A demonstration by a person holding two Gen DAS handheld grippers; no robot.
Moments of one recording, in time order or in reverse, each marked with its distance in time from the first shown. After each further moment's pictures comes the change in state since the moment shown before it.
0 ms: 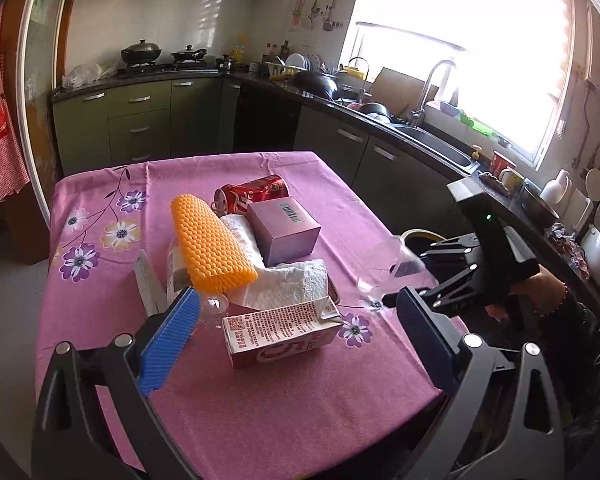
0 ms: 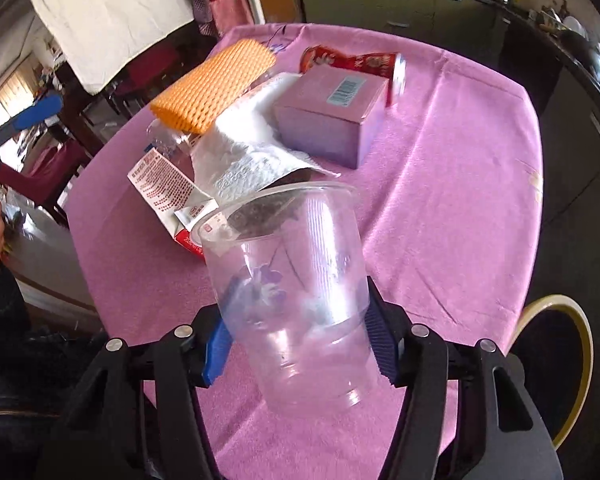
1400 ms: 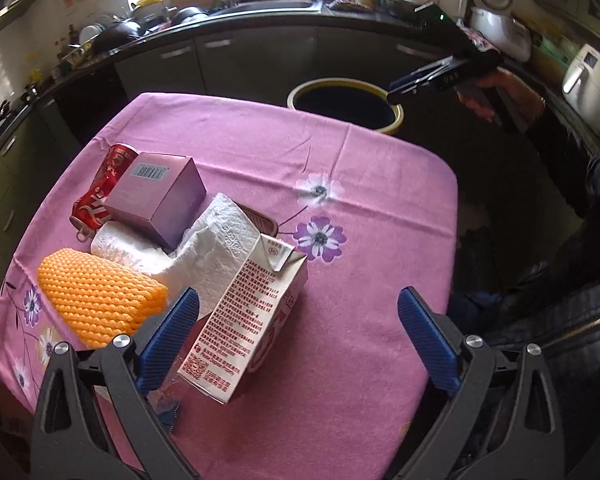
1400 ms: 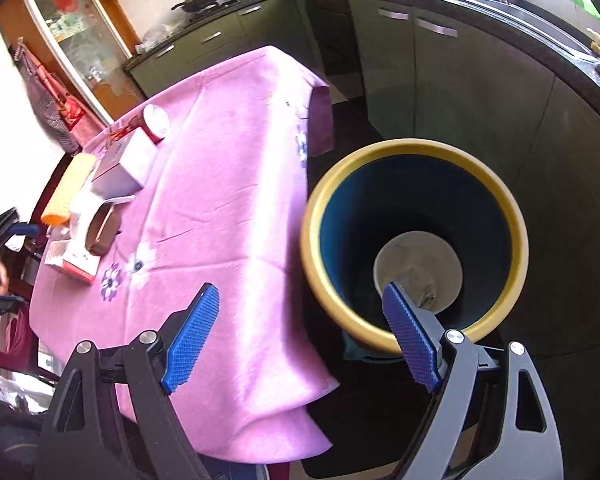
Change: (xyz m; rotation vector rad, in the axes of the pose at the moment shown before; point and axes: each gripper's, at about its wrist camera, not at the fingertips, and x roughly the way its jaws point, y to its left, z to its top) left arm 0.103 -0.026 -0.007 0.712 0.398 -0.322; right arm -0.074 -0.107 -0.125 0.521 -0.155 -0.181
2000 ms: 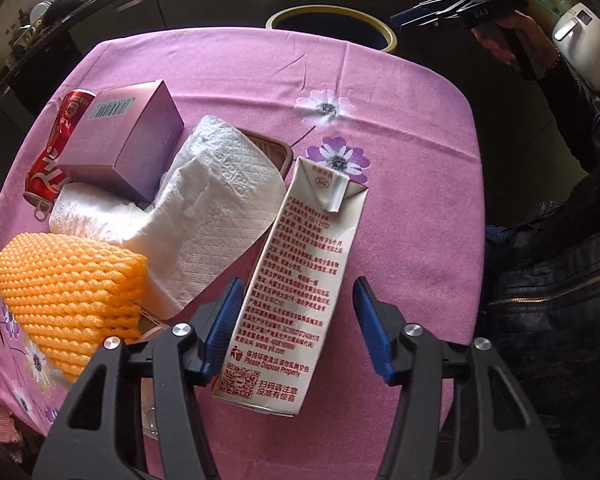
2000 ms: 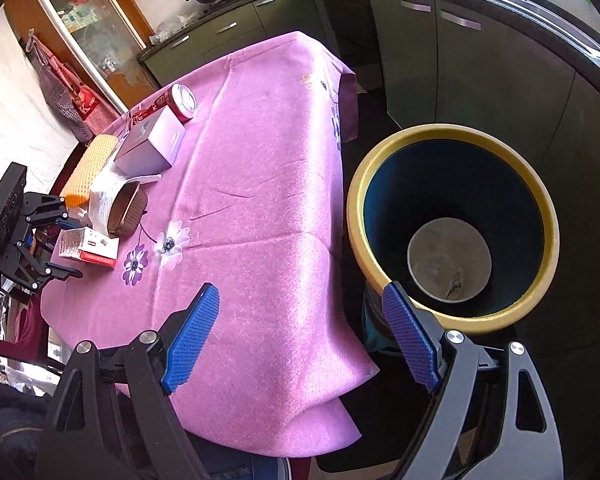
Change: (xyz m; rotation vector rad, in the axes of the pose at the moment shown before) left arm 0.046 0.026 -0.013 0.071 0.218 -0.098; right arm 0.018 0.021 -0.003 -0.023 0.042 0.039
